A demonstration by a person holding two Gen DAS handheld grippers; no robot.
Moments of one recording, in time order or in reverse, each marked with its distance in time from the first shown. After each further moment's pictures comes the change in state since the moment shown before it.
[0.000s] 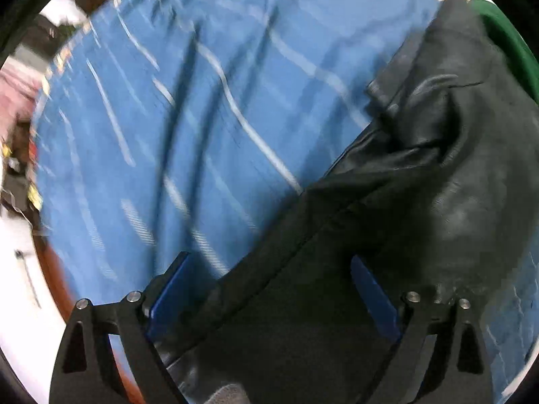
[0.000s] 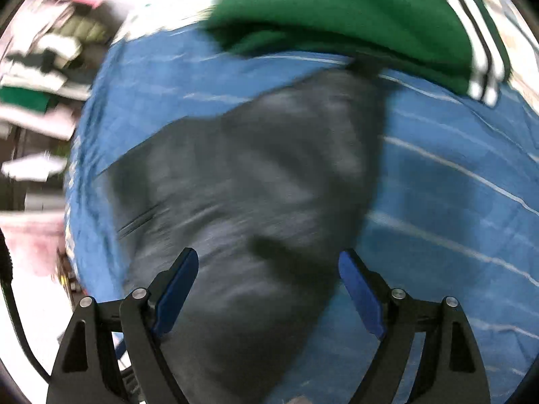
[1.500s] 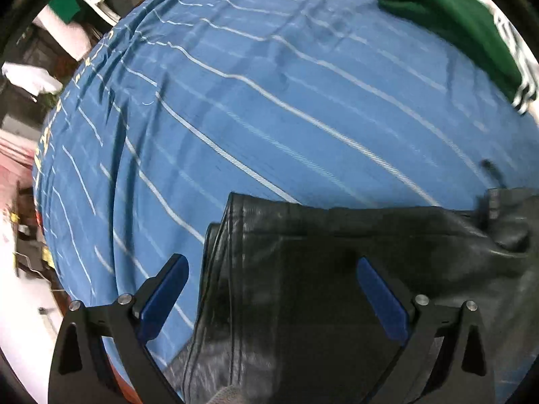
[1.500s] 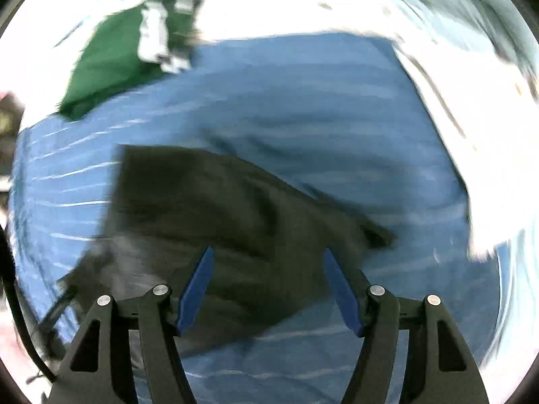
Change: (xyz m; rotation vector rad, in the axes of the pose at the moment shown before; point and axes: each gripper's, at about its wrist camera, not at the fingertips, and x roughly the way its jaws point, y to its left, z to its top) left arm -0.033 -0.111 -0.004 0.261 -0.116 0.097; right arm -0.192 -0.166 -0.180 0.299 -0.205 -0.314
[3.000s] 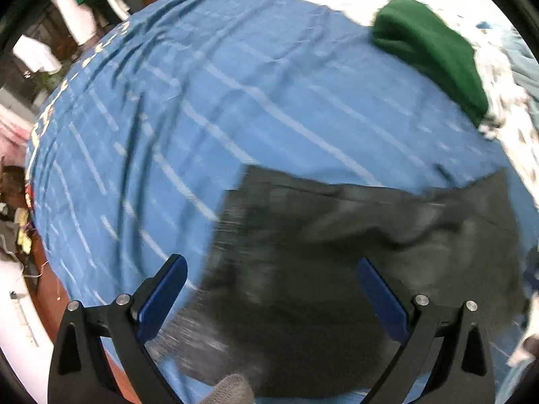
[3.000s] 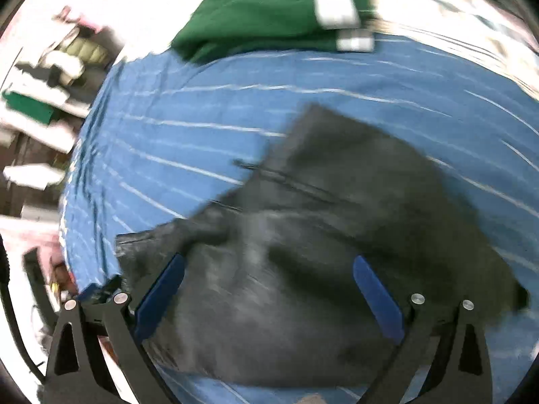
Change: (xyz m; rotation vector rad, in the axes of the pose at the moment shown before) left arm -0.063 0.038 -0.038 -0.082 -0.076 -0.179; right arm 0.046 0.078 -0.003 -0.242 0.029 0.282
